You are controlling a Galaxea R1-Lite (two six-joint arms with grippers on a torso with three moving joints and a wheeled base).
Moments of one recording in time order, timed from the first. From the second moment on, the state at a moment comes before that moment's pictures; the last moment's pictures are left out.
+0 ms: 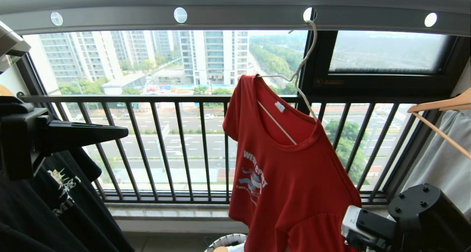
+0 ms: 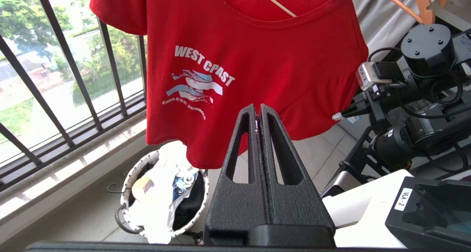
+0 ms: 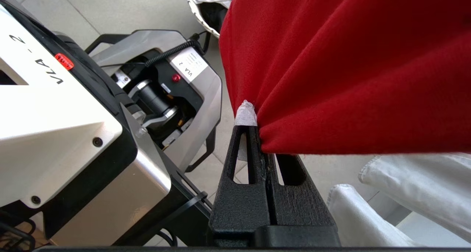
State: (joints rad) left arm -0.11 1.14 -1.07 0.25 -0.80 0.00; right arm 0.71 1.37 -0.57 0.19 0.00 -0.10
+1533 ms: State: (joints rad) left arm -0.11 1.14 -1.04 0.25 -0.80 0.00; right arm 0.70 0.79 -0.61 0.26 0.00 -0.10
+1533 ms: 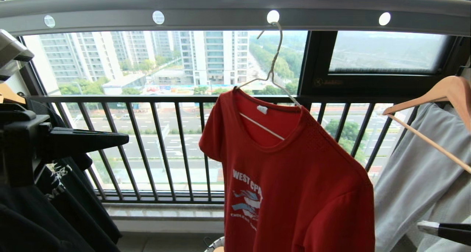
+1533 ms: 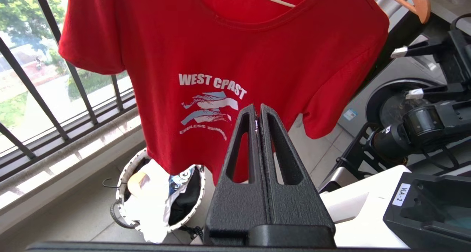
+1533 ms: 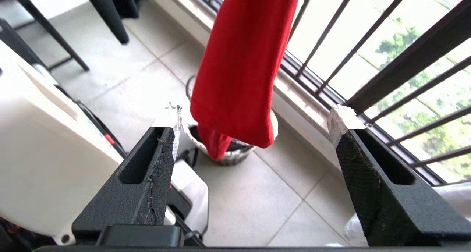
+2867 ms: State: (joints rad) left arm -0.15 0.31 -0.91 0.71 -0.69 -0.28; right arm 0.25 0.40 -0.61 0.30 -0.37 0.14
